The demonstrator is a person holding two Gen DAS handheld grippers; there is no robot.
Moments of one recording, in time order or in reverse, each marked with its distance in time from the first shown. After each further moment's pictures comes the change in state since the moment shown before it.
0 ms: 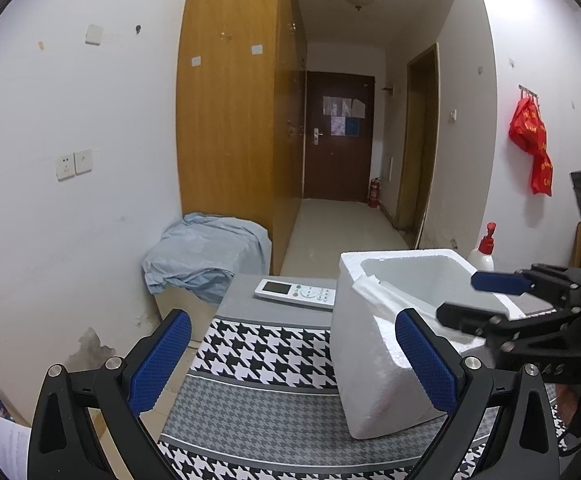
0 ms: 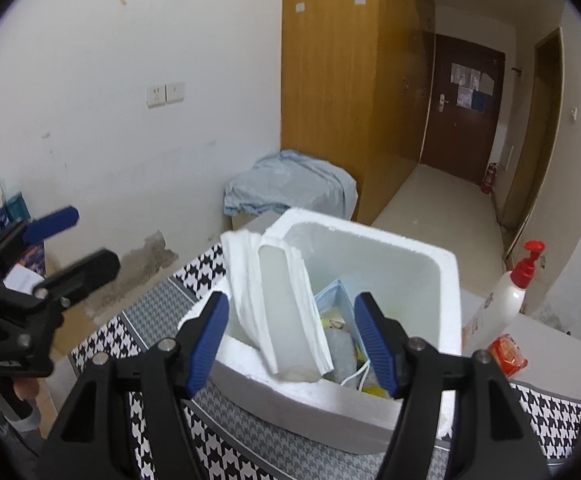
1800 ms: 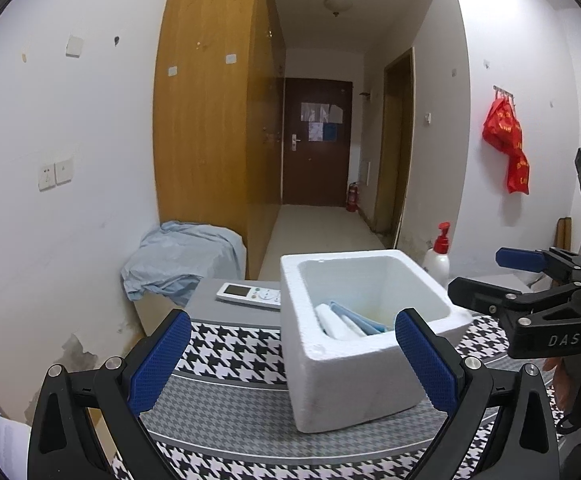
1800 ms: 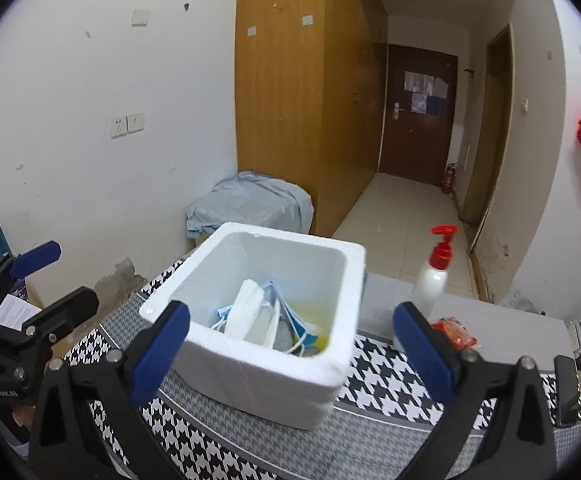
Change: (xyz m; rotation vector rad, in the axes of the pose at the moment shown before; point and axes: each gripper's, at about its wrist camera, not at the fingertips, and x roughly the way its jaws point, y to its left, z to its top) left arm -0.027 -0.050 0.000 0.027 -0.023 -0.071; right arm -0.076 -0.043 -0.022 0.111 -0.104 -0.137
